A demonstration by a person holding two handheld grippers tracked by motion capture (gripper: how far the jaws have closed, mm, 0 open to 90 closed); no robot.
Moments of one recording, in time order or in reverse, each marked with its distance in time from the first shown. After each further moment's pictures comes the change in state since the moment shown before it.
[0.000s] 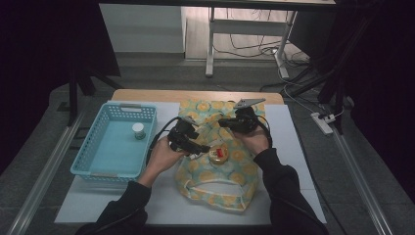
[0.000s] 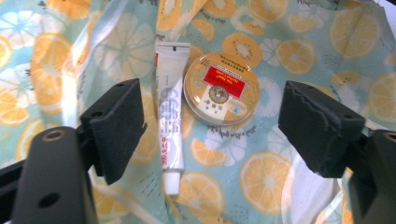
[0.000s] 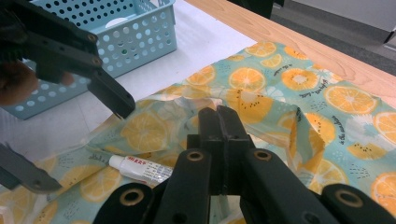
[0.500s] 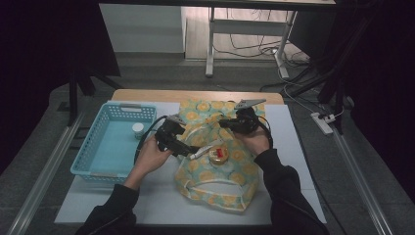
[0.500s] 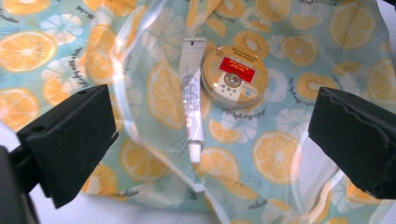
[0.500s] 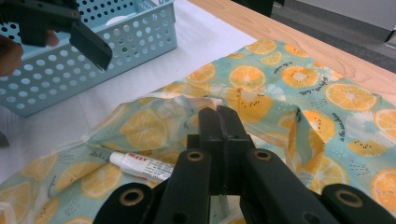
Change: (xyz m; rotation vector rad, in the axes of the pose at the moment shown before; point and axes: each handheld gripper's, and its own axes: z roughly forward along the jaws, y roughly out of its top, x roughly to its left) left arm 0.013 -0.019 -0.031 -0.044 0.020 0.024; right arm 0.000 -0.002 -0.001 0.001 0.002 0.001
